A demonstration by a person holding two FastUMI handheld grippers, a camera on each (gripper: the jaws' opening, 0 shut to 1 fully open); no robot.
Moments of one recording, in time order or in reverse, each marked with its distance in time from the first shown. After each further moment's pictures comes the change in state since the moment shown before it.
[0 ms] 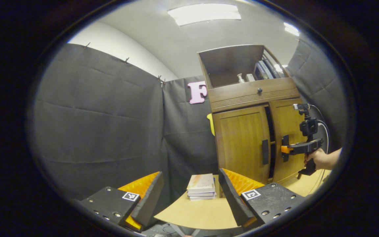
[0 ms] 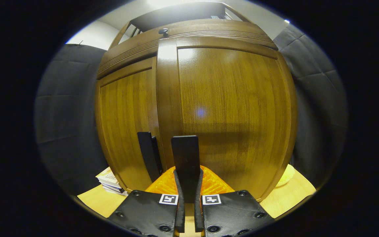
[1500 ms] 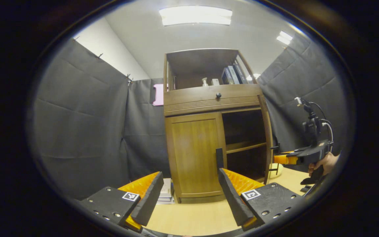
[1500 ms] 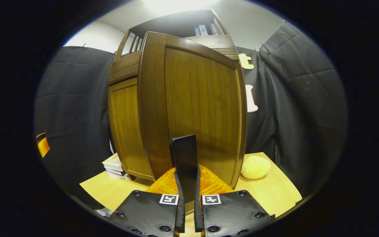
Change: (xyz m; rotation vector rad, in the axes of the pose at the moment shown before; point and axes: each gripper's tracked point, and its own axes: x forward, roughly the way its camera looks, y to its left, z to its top) left arm 0.022 -0.143 0.017 -0.070 -0.037 -0.288; right arm -0.131 -0.072 -0.008 -0.023 0.017 0.012
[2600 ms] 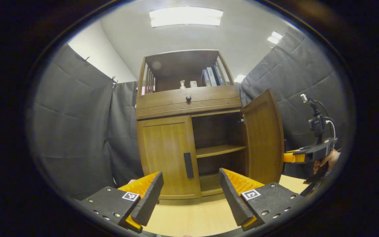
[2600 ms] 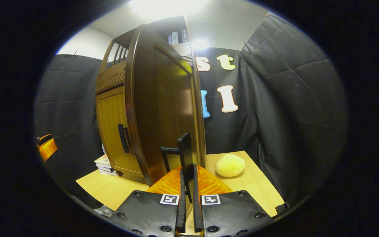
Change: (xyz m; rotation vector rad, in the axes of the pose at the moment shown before) left arm -0.001 -0.110 0.015 0.021 -0.032 -0.083; right arm -0.071 -0.127 -0.016 0.062 -0.020 -0.075
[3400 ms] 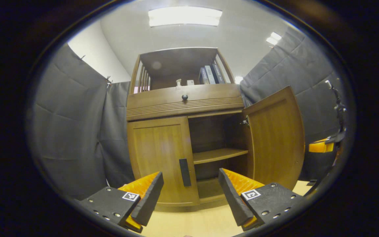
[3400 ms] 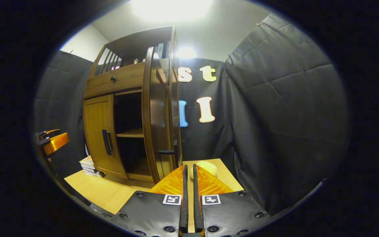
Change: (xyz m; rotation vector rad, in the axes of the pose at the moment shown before) left arm 0.081 -0.003 -0.005 -0.021 -0.019 -0.049; right arm -0.071 -0.056 0.028 -0.040 -0.084 -0.174
